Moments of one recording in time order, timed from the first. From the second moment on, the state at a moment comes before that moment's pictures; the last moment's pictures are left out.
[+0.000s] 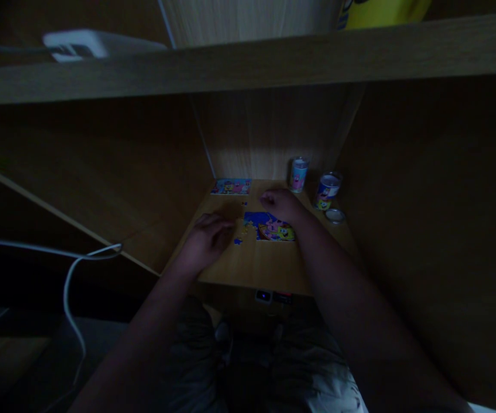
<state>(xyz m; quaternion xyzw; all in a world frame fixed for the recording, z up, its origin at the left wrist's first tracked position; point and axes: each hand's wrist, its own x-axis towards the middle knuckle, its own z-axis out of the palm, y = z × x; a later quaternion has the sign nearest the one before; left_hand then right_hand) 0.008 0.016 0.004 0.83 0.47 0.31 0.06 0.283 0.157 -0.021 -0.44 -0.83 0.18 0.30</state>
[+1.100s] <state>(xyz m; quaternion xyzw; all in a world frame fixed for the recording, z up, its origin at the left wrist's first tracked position) 0.006 0.020 0.000 0.83 0.48 0.26 0.06 0.282 0.153 -0.018 -0.45 -0.82 0.19 0.30</state>
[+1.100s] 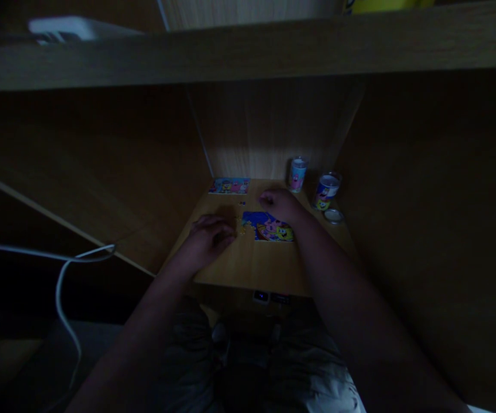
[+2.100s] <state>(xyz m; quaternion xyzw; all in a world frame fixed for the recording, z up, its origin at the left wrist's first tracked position) 0.024 0.027 -0.003 0.86 0.45 0.24 0.07 0.283 0.152 -0.018 -0.45 -0.82 0.19 0.29</state>
